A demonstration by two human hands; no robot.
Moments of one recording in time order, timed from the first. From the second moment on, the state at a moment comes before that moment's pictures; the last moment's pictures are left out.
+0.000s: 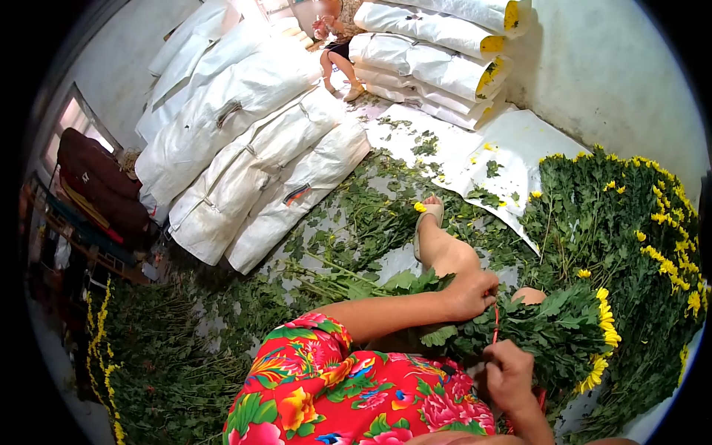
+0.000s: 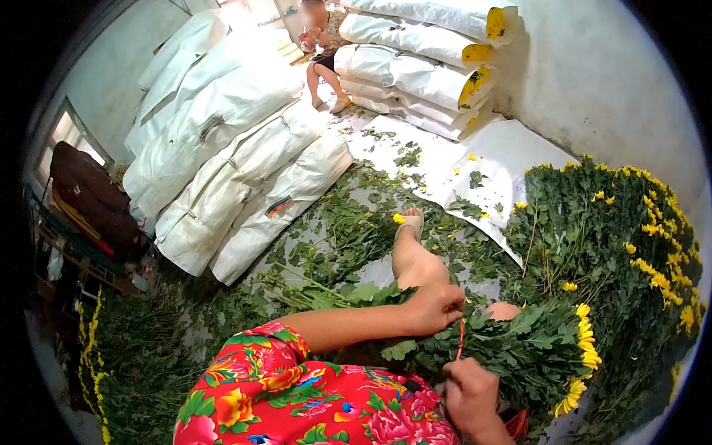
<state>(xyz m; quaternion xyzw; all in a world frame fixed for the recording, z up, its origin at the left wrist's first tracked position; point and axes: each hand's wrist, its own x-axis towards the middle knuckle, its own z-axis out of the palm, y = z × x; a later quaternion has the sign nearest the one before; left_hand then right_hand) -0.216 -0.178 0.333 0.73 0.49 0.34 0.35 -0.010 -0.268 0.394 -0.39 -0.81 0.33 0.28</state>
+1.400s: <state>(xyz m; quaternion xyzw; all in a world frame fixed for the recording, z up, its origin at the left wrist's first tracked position) -0.216 -0.164 0.321 0.31 0.33 0.33 0.83 0.005 -0.266 0.360 -0.38 -0.46 0.63 0.49</state>
